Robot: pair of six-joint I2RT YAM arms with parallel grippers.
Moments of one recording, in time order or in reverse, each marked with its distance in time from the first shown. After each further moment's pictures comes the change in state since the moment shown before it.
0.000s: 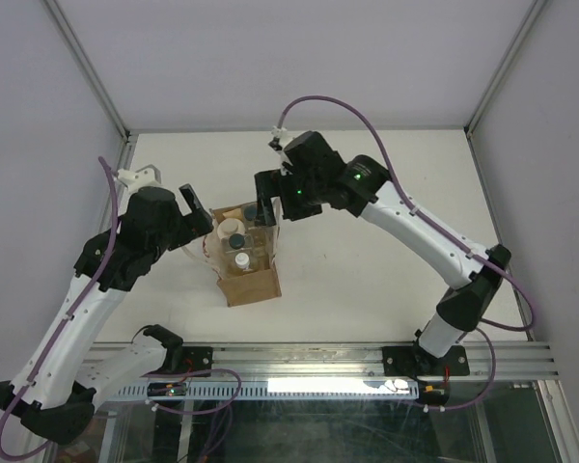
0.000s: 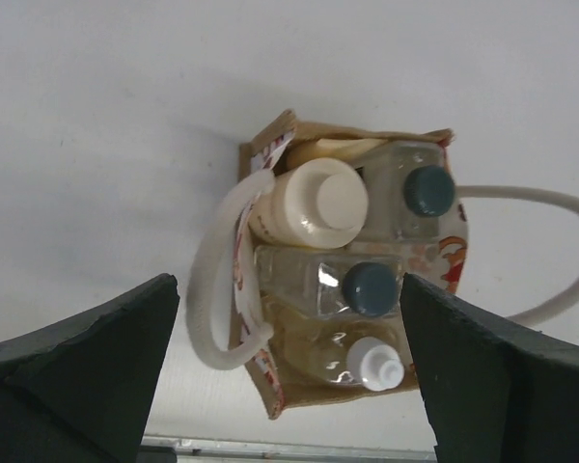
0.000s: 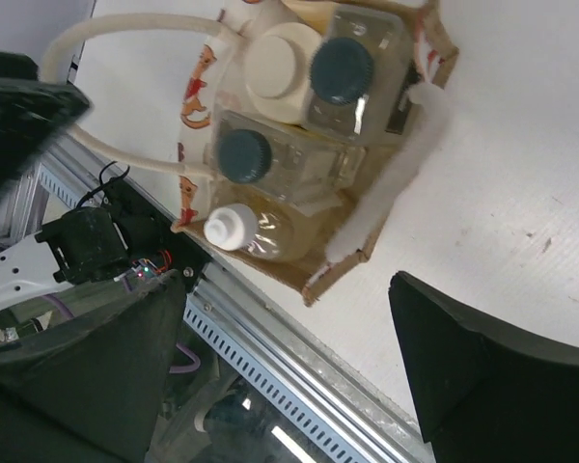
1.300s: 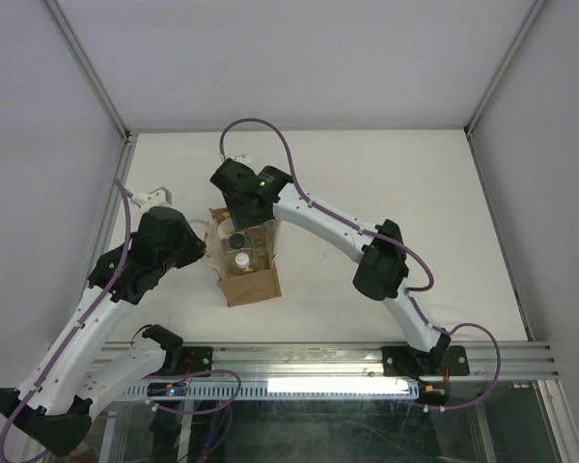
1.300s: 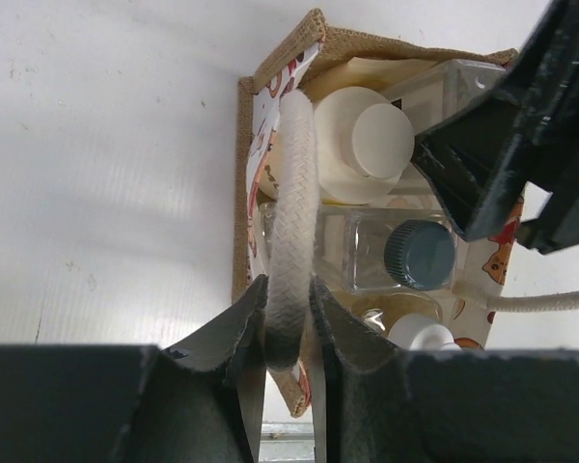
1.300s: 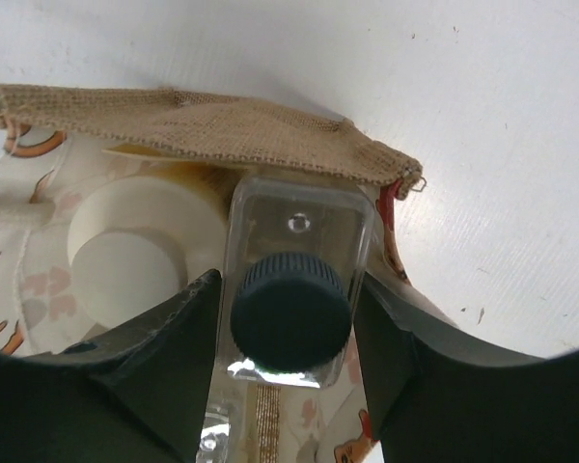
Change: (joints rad) left arm 0.000 -0.115 -0.269 0.064 0.072 -0.051; right arm 0.154 0.603 0.491 -0.158 0.488 0.006
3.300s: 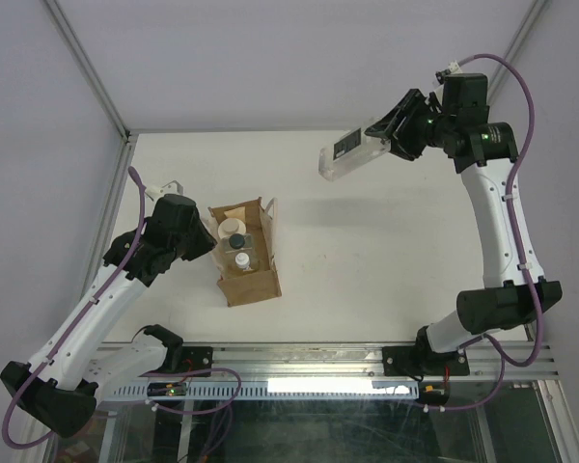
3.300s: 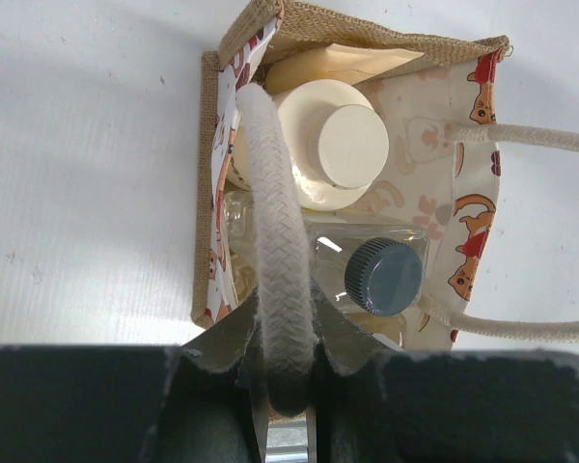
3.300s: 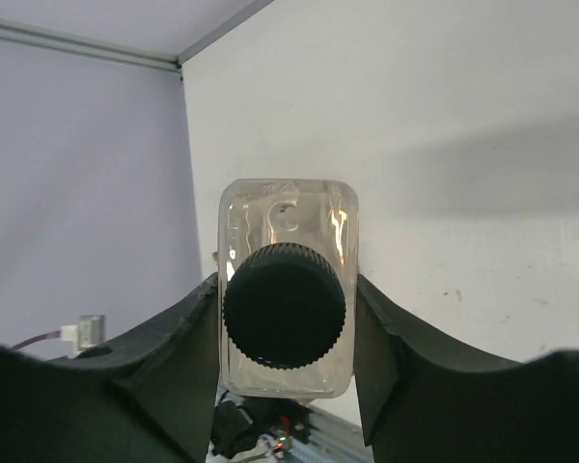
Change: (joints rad) left arm 0.000 0.136 0.041 0.029 0.076 -0.073; right arm -0.867 -0.697 -0.406 0.184 -0.741 0.281
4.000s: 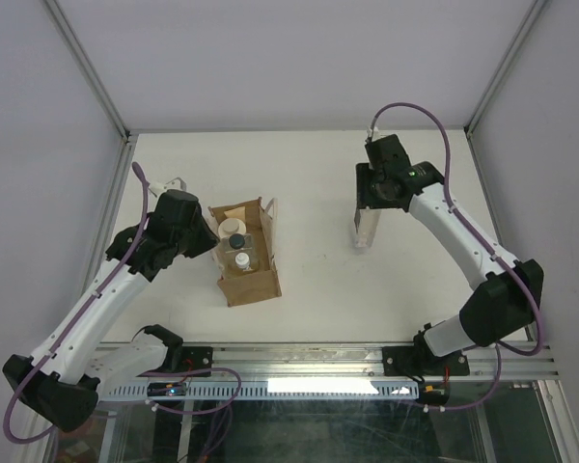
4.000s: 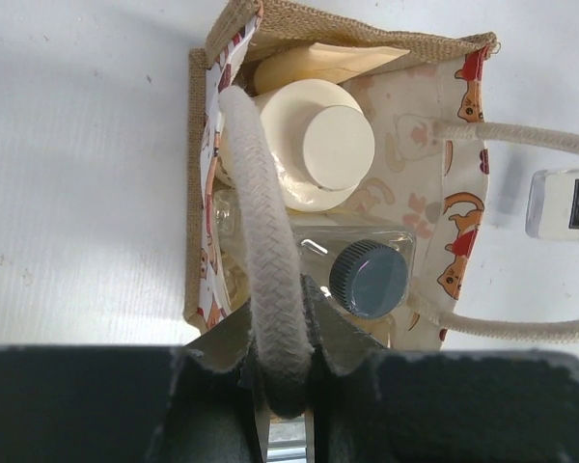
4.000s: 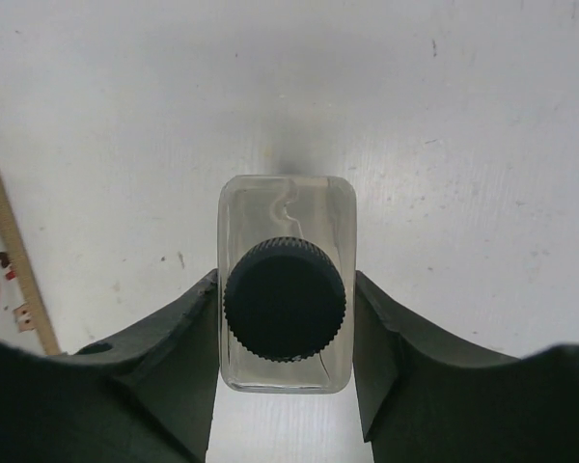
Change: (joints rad) left arm 0.000 0.029 0.023 -0.001 0.020 0.003; right arm 0.290 -0.058 -0.471 0.051 0.573 -0.454
